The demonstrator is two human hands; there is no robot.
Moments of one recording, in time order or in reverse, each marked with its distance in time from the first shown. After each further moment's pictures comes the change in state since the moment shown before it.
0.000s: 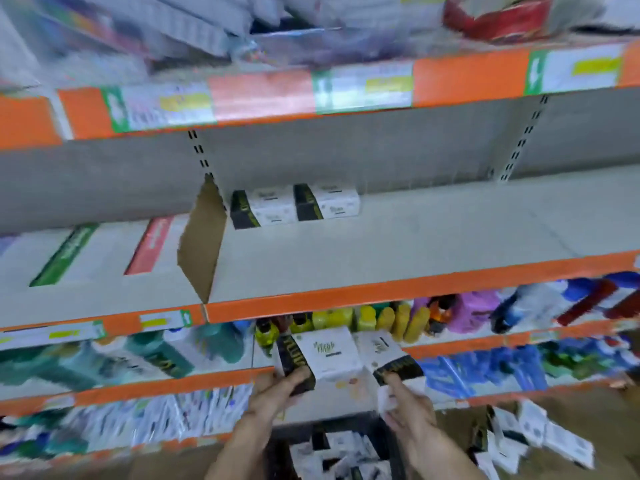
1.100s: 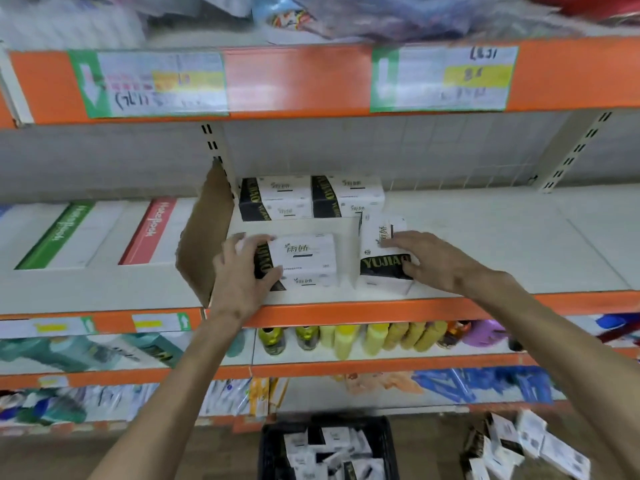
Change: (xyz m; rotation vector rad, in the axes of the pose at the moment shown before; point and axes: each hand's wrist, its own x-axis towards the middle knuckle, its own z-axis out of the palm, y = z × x) left_hand 0.081 0.156 -0.034 0.870 0.351 0.896; right_hand 0.026 -0.256 0.059 -1.550 -0.222 -1.154
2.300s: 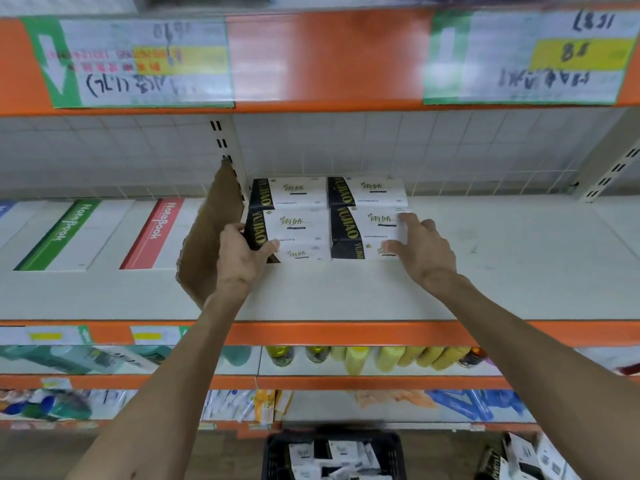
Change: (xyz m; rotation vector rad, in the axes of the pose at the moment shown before) left_hand 0.077 -0.023 0.013 -0.302 0.101 -0.318; right_hand 0.078 -0.025 0.035 0.118 0.332 0.377
